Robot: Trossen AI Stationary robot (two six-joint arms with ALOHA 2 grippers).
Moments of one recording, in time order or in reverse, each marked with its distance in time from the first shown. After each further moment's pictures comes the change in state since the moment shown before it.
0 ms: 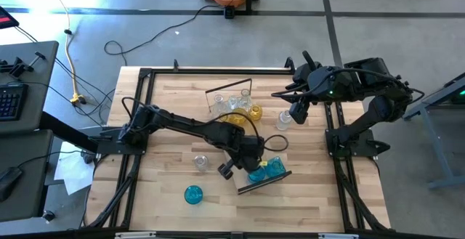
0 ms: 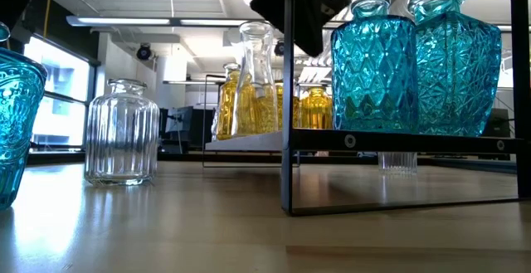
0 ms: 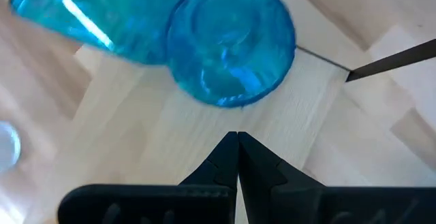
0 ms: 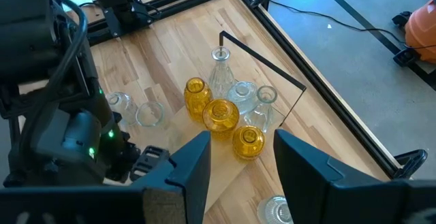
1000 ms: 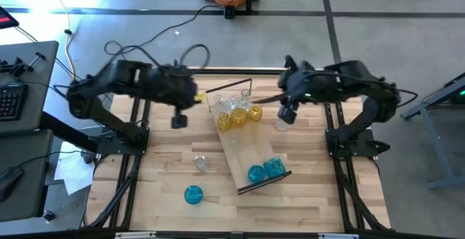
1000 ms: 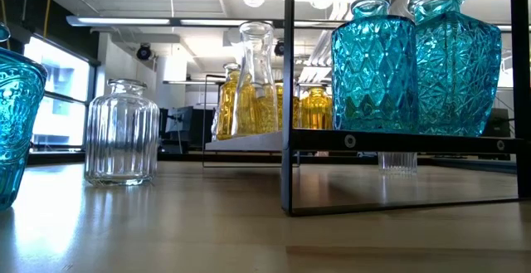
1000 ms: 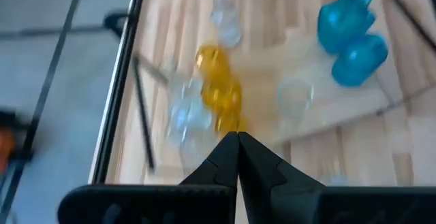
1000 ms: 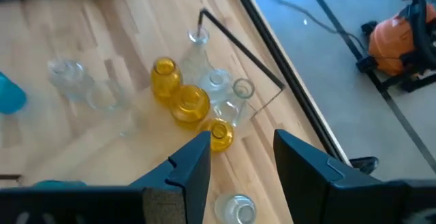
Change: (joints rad) left arm 0.161 -0.677 0.009 -0.374 -0.339 -0.528; right arm -0.047 0.084 0.000 -0.028 0.036 -0.150
